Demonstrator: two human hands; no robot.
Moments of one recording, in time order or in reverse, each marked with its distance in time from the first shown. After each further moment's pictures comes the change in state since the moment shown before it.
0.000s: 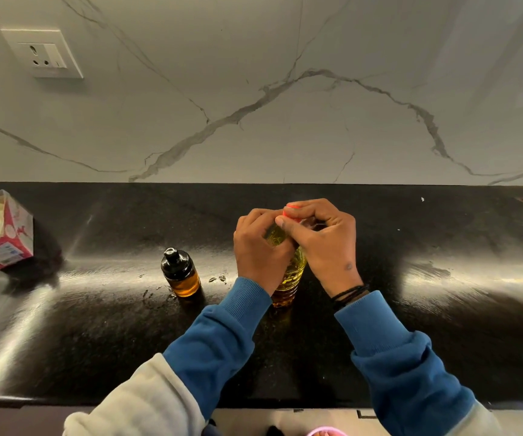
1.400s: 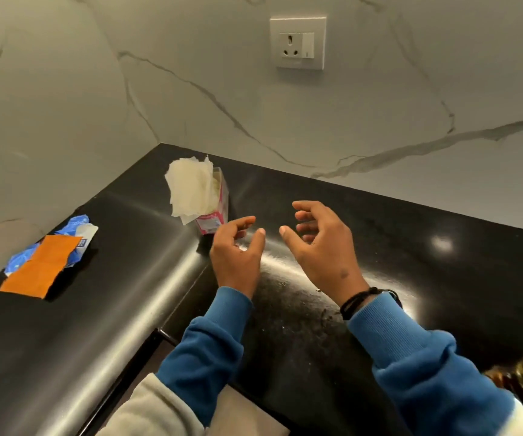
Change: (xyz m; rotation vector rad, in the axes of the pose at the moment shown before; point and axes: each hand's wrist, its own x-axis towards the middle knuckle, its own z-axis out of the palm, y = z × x) left_hand 0.047 -0.184 -0.313 0.212 0.469 -0.484; right_hand -0.004 -0.060 0.338 -0.043 -0.543 -0.077
